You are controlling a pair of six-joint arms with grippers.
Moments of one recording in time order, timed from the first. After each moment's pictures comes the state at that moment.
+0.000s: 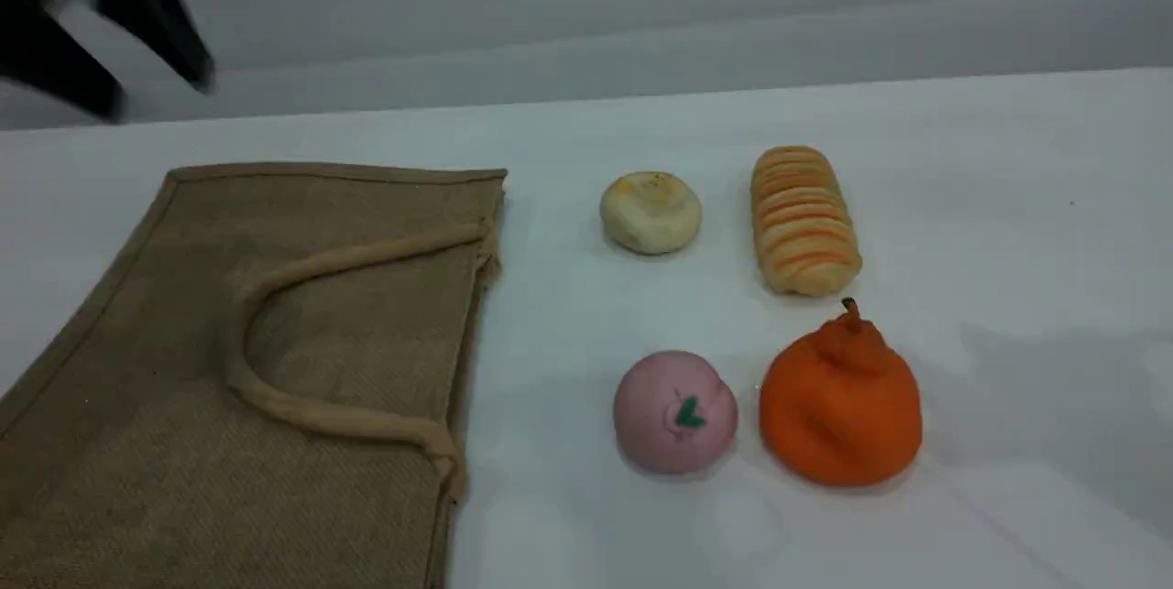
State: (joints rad) left arm -0.08 1.80 -1.26 -0.29 0.77 0.04; right arm 0.06 1.39 -0.80 1.21 0.42 -0.93
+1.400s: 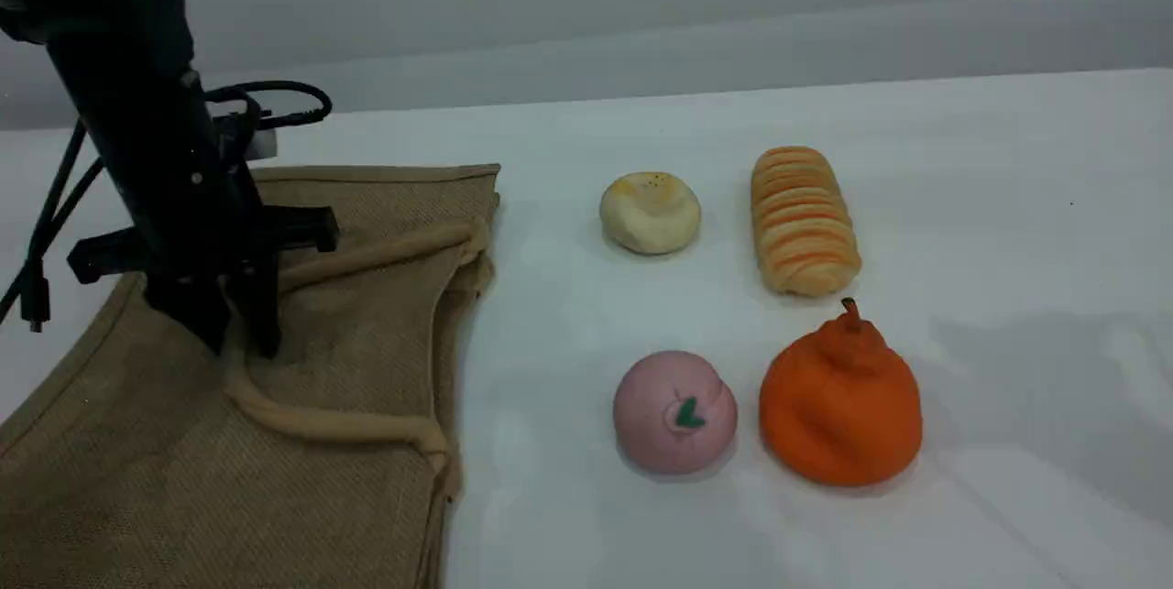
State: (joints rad) left arm -0.14 2.27 -1.39 -0.04 0.80 -0.22; right arm 0.06 1.47 -0.80 1.31 0.45 -1.04
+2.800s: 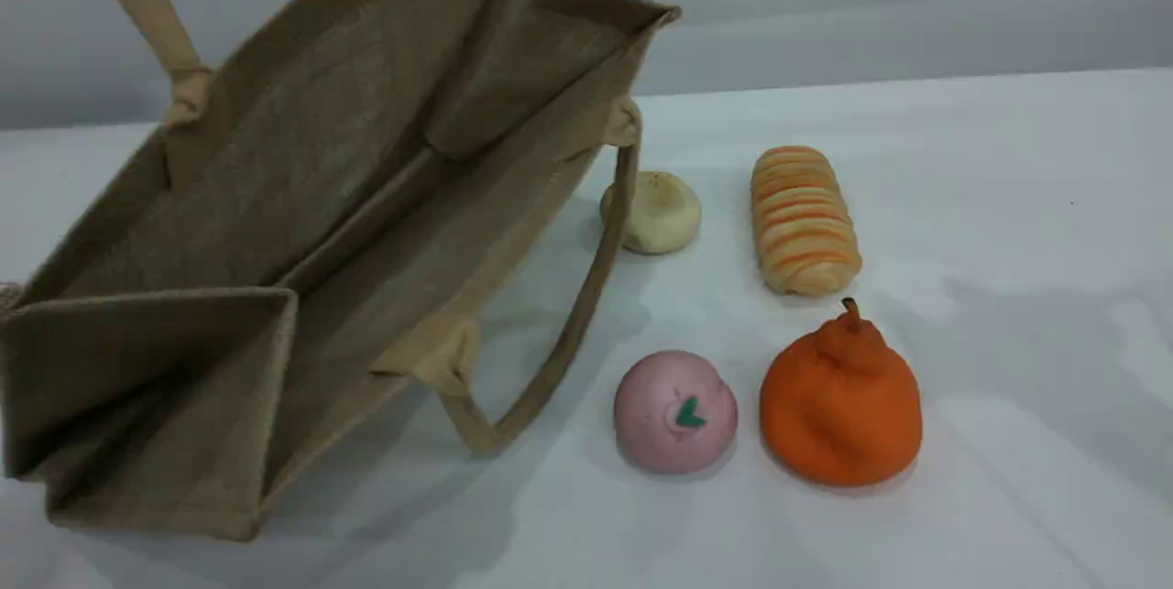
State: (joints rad) left arm -0.12 1.69 -1.79 -0.31 1.22 0.54; right arm 0.06 1.59 -0.80 1.75 0.34 -1.52
